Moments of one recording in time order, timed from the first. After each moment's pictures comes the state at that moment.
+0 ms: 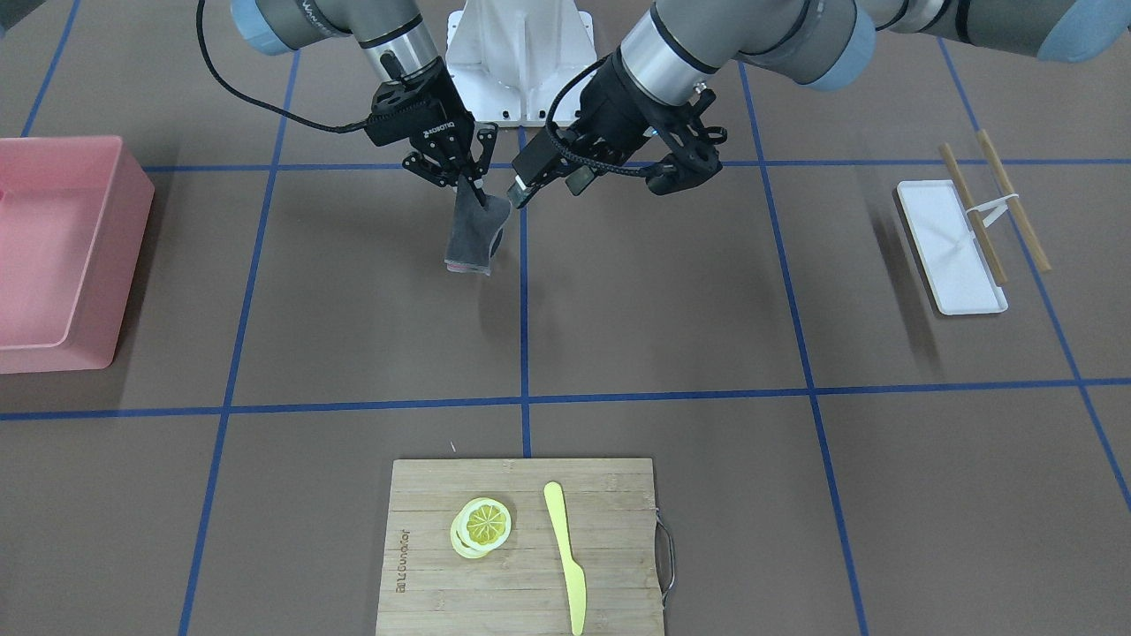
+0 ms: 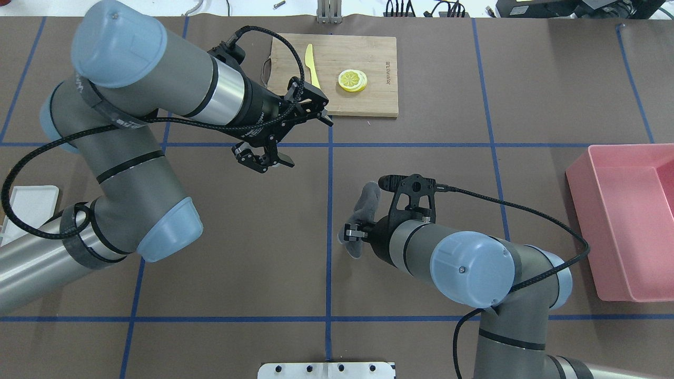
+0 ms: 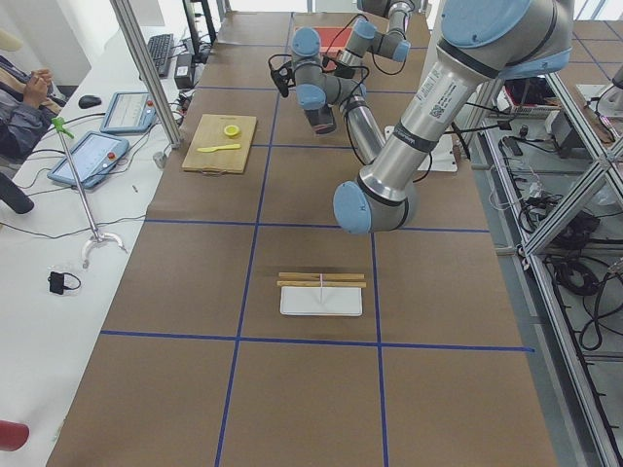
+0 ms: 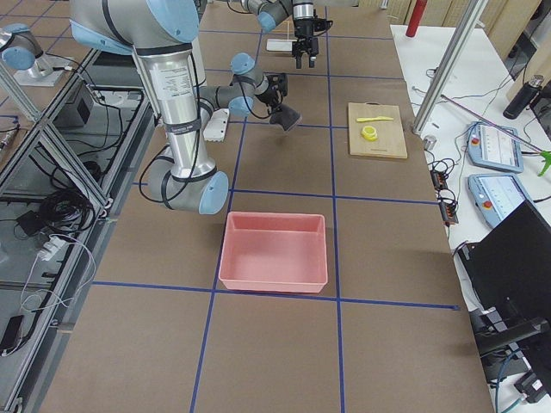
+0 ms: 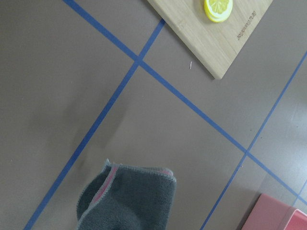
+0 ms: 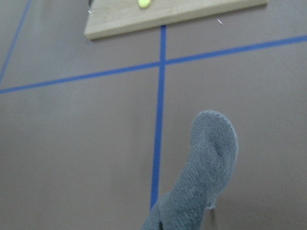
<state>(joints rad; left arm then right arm) -0.71 -2.23 -1.82 -2.02 -2.13 -1.97 0.28 -1.18 1.99 -1.27 1.46 1.43</state>
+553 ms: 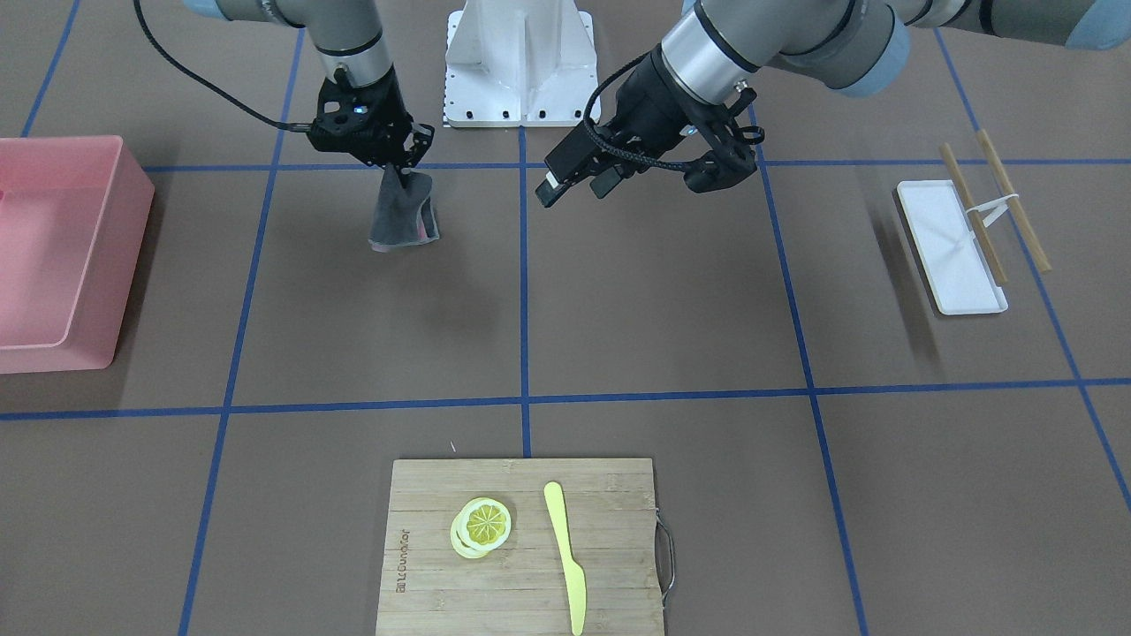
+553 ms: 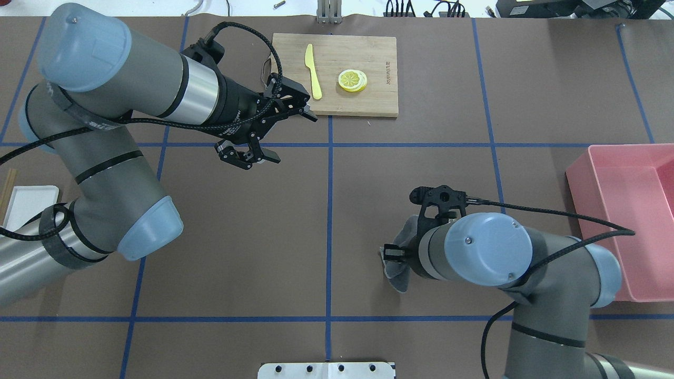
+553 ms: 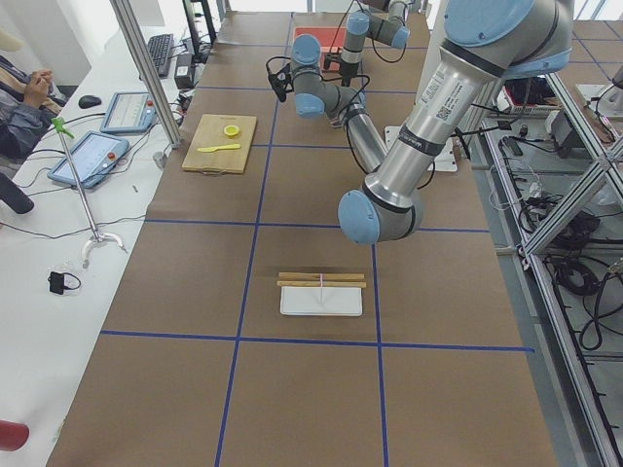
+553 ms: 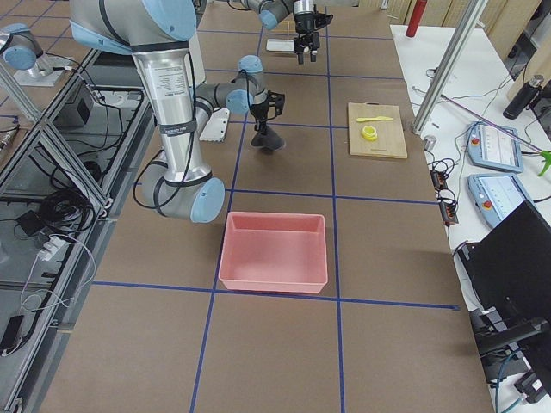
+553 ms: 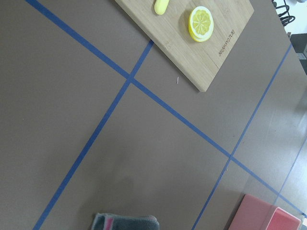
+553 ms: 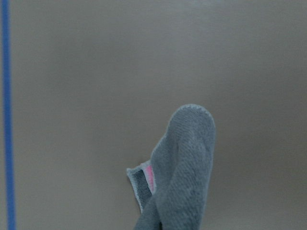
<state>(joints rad) -0.73 -2.18 -1.84 -2.08 -2.13 -1.97 0.40 -1.29 2.10 -1.59 1.78 1.43</state>
